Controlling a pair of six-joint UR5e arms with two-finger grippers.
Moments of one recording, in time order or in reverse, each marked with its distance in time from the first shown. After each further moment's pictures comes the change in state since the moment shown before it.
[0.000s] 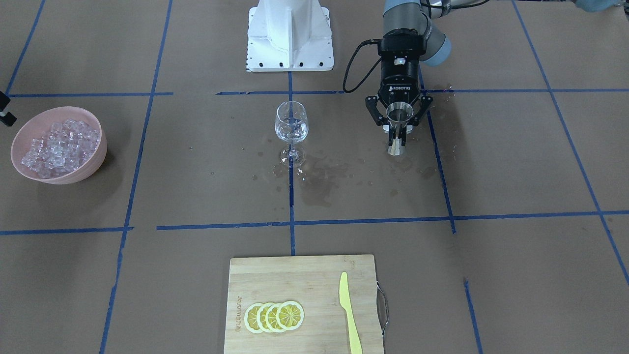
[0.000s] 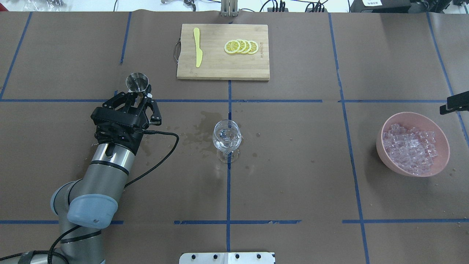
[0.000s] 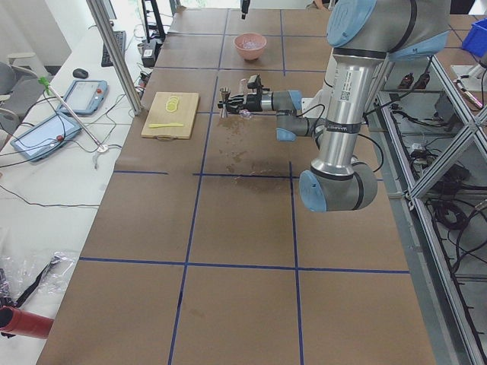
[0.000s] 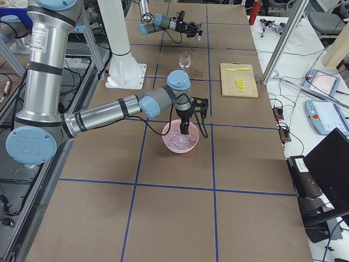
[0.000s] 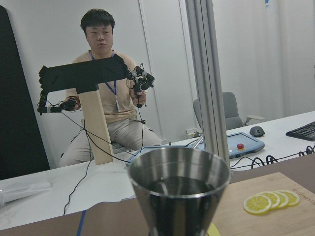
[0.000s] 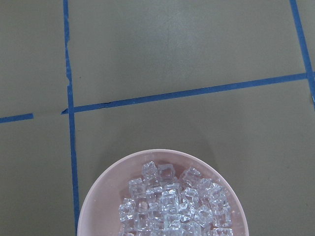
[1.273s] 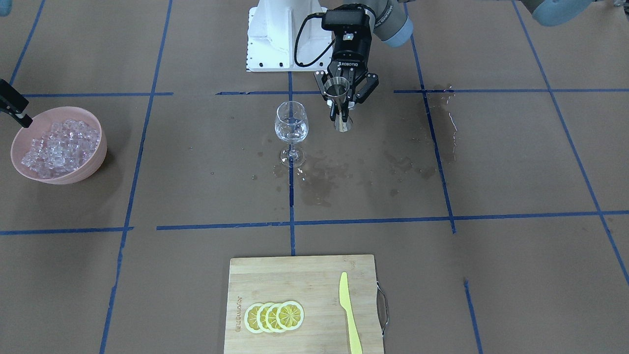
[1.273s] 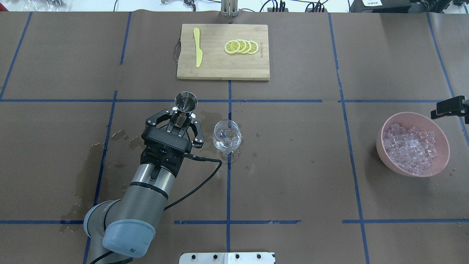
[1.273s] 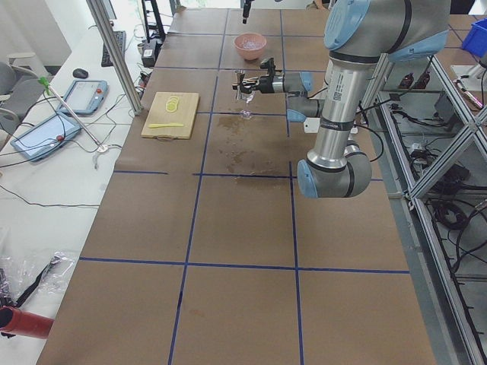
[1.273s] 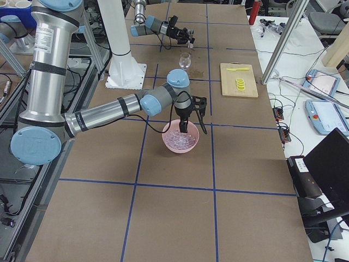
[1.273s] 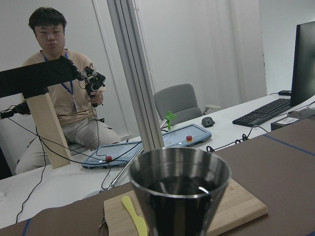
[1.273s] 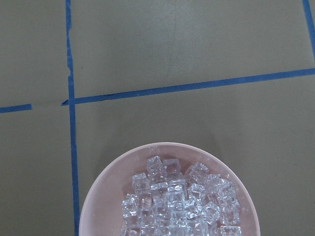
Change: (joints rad) left arm 0.110 -0.151 -0.012 0.114 -0.001 0.112; right arm -0.042 0.001 0.005 0.000 -0.029 0.015
